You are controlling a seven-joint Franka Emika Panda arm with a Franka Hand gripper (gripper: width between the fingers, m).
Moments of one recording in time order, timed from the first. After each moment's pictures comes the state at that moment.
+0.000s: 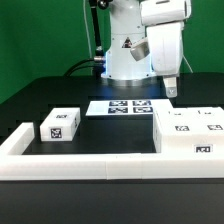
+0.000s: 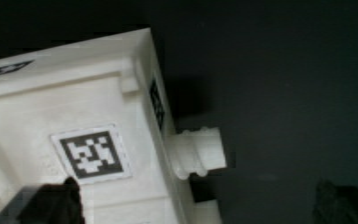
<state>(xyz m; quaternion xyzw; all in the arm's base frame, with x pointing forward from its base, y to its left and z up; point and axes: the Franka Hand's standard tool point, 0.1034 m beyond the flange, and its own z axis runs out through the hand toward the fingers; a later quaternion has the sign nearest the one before) 0.507 0.078 0.083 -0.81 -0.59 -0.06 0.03</state>
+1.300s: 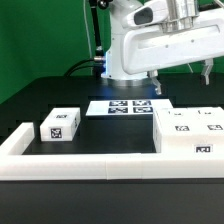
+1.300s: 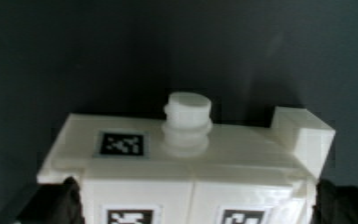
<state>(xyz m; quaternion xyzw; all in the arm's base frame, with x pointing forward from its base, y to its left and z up) 0.504 0.089 0.086 -1.00 -0.02 -0.04 0.07</state>
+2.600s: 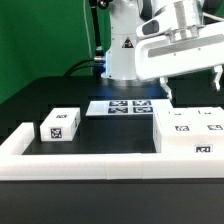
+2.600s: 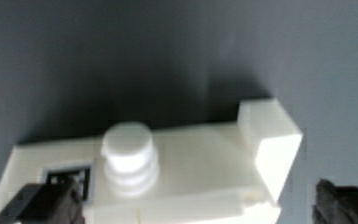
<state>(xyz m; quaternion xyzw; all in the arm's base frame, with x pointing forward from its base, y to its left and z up) 0.483 0.114 0.061 -0.97 -0.01 -0.22 0.09</state>
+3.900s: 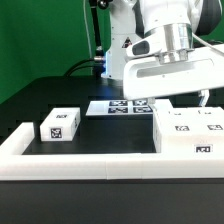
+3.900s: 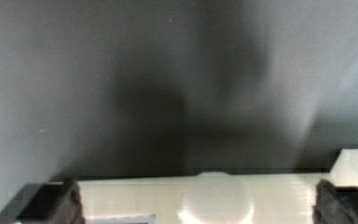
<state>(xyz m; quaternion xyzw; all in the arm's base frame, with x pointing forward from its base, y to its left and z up) 0.497 0.093 0.025 -0.98 -0.04 -0.17 0.05</state>
